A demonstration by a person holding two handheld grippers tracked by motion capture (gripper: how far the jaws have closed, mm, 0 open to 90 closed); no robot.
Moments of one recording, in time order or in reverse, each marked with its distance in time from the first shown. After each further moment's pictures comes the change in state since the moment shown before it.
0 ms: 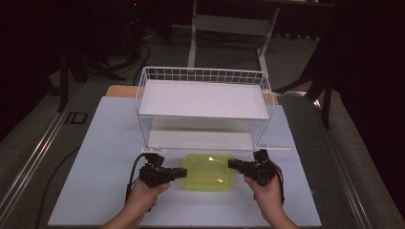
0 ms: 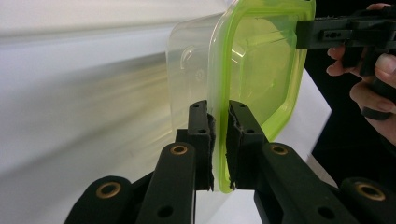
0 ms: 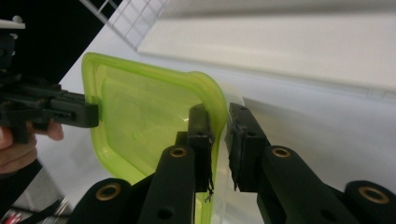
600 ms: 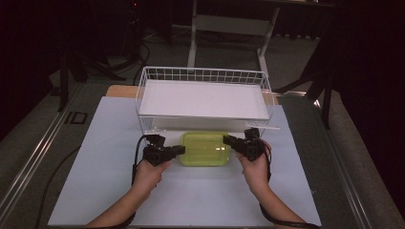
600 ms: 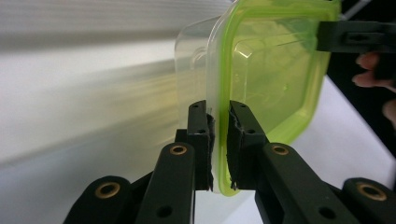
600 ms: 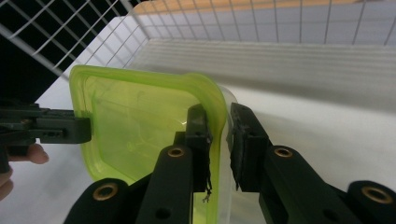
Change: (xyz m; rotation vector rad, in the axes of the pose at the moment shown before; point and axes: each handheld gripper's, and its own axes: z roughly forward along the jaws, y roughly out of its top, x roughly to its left) left arm 0.033 0.042 0.022 -0.106 0.144 0.029; right arm -0.013 0.050 0.042 -0.101 -0.094 -0.048
